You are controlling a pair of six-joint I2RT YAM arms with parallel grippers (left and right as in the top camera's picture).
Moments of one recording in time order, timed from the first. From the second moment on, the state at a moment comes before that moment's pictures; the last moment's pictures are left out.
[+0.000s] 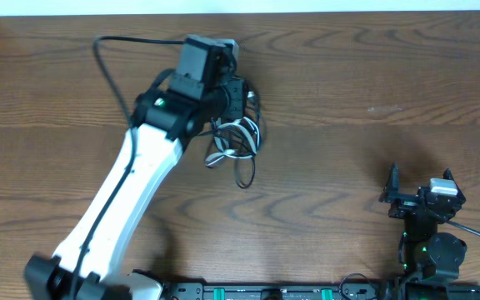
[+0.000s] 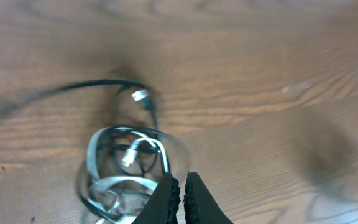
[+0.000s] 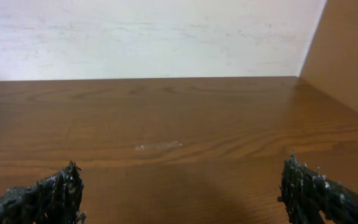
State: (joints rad) left arm -0.40 1.52 1.46 -0.77 0.14 -0.32; right arm -0.12 0.01 0.01 -0.07 0.04 -0.03
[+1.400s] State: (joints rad) left arm -0.37 1.87 1.47 -0.92 -0.15 -0.28; right arm -0.12 0.01 0.01 -0.07 0.04 -0.03
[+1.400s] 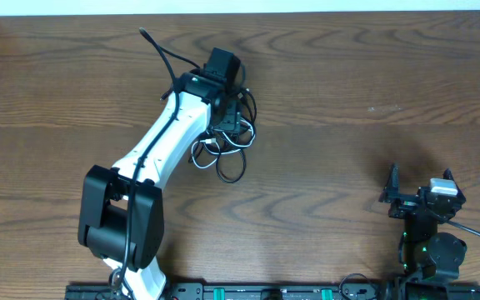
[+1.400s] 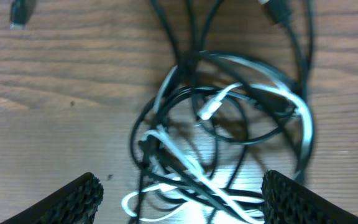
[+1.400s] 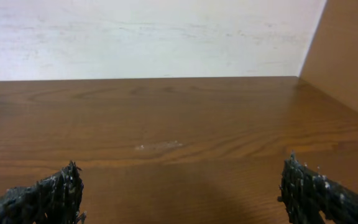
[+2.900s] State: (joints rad) left arm -0.35 2.03 1.43 -0.86 -0.03 -0.24; right arm -0.12 0.01 0.01 -0.07 0.04 -0.03
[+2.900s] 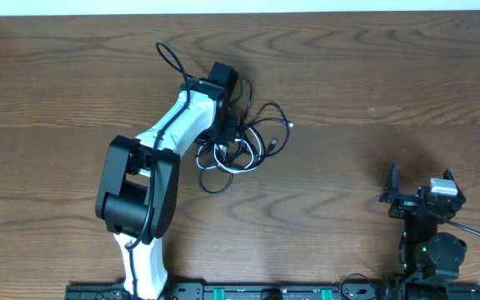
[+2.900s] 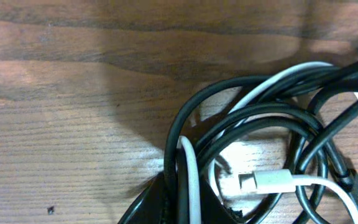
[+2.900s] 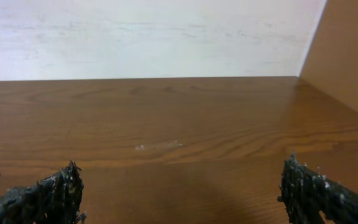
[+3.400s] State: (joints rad) left arm -0.36 1.87 1.42 -0.84 0.01 -0.10; right arm -0.12 0.01 0.01 -0.07 0.04 -0.03
